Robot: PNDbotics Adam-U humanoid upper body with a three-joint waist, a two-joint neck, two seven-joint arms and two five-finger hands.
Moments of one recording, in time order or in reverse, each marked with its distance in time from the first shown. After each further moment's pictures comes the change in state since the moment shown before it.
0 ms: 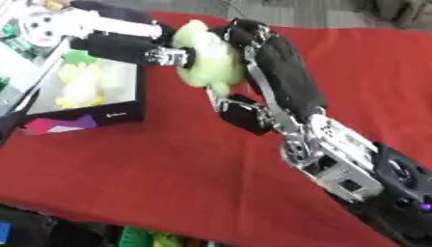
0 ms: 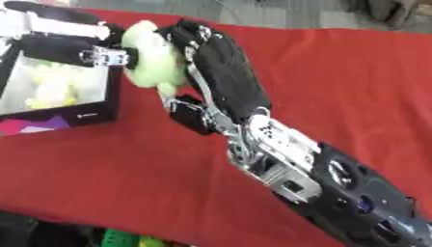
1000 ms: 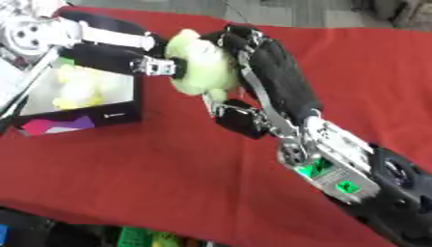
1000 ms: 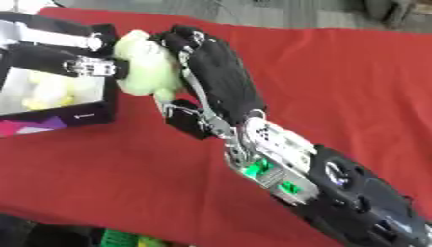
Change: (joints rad) left arm 0.022 0.040 -0.016 -0.022 0.110 -0.061 -0.004; right arm 0.003 -0.008 0.008 -0.006 -0.010 0.005 0.011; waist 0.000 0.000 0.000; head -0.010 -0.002
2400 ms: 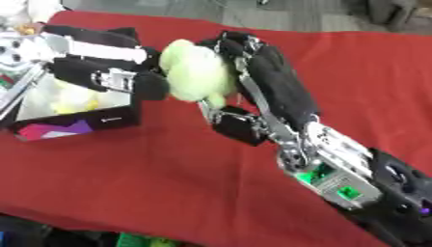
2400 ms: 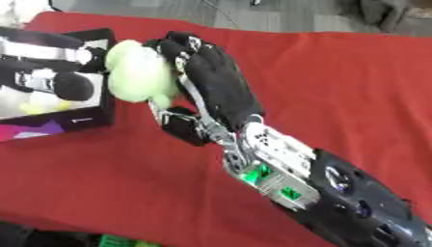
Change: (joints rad) left arm 0.038 0.044 -0.020 -0.062 0.141 -0.020 0.002; right arm 0.005 -0.007 0.003 -0.022 -0.023 0.011 0.017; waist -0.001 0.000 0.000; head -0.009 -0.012
